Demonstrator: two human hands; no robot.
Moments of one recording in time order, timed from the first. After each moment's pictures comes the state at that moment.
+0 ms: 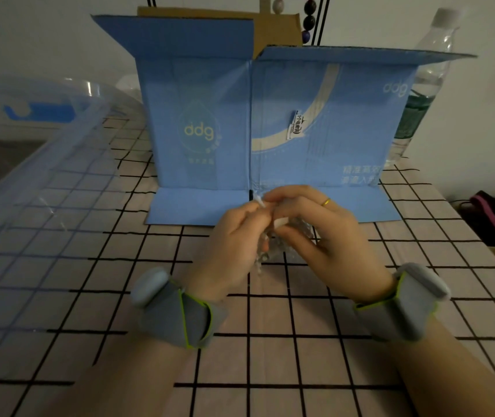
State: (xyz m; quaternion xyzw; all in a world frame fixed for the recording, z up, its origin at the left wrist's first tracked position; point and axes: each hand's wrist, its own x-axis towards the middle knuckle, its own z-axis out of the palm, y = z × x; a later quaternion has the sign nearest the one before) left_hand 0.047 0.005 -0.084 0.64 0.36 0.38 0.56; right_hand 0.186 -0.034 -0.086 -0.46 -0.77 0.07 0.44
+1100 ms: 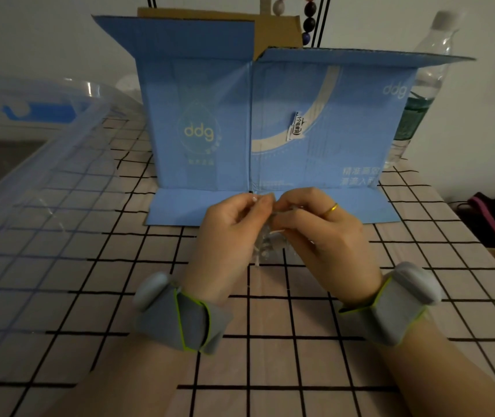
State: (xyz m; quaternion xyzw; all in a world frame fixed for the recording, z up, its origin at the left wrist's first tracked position) left_hand 0.050 0.003 -0.080 0.60 0.40 0.46 0.51; right_hand 0.182 -0.032 -0.091 -0.47 -0.76 -0.10 0.43
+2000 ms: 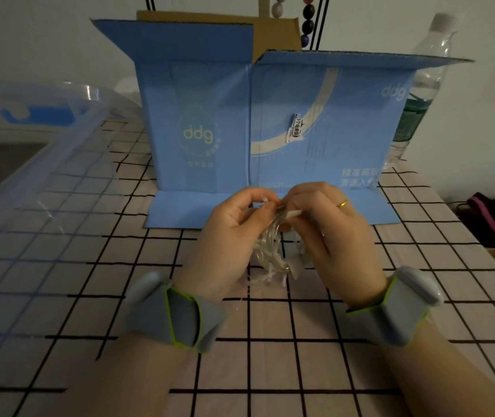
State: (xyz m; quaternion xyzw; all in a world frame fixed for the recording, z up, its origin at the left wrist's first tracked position) left_hand 0.046 0.003 -0.072 0.63 0.32 0.42 0.58; right_hand 0.185 -0.030 -0.090 -0.46 -0.74 -0.08 0.48
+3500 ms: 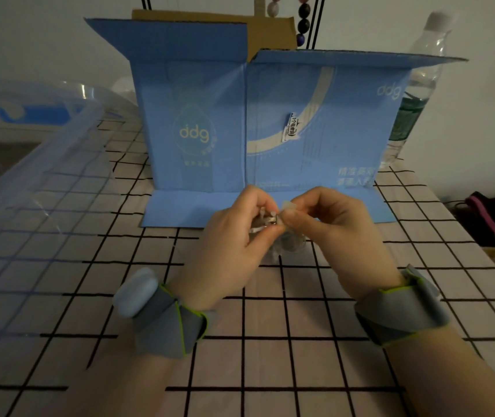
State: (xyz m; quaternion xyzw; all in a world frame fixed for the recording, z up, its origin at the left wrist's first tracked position) left_hand 0.041 0.006 -0.082 0.81 0.31 0.36 0.33; right_hand 0.185 -0.038 -0.075 -0.54 -0.52 0.33 0.57
